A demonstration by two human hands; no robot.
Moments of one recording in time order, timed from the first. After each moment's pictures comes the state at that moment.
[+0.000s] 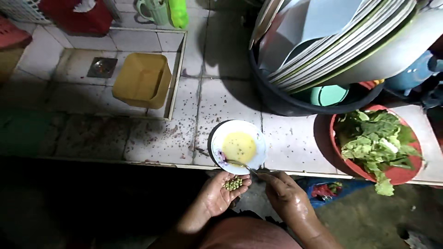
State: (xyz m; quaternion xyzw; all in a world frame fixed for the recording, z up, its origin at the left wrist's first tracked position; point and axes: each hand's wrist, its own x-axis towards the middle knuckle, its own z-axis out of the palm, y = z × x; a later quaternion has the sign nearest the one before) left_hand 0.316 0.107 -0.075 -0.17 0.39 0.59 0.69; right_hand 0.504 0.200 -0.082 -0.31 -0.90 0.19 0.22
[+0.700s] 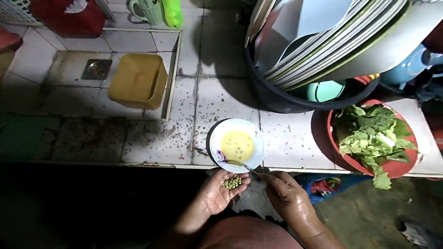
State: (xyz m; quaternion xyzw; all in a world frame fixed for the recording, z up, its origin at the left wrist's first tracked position) left_hand 0.314 0.109 -0.076 -0.16 0.40 0.58 0.69; right_hand 0.508 0.196 -0.083 -0.32 -0.90 0.20 0.23
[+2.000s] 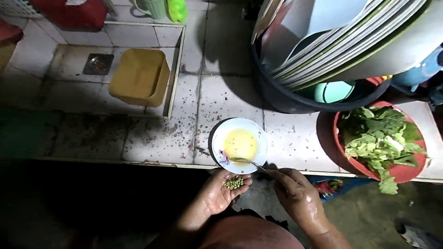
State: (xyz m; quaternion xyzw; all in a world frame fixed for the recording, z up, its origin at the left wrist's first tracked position) left_hand 0.312 0.109 -0.078 -0.17 0.39 0.58 0.70; right_hand 0.515 0.212 -0.083 -0.31 -0.91 0.16 0.23
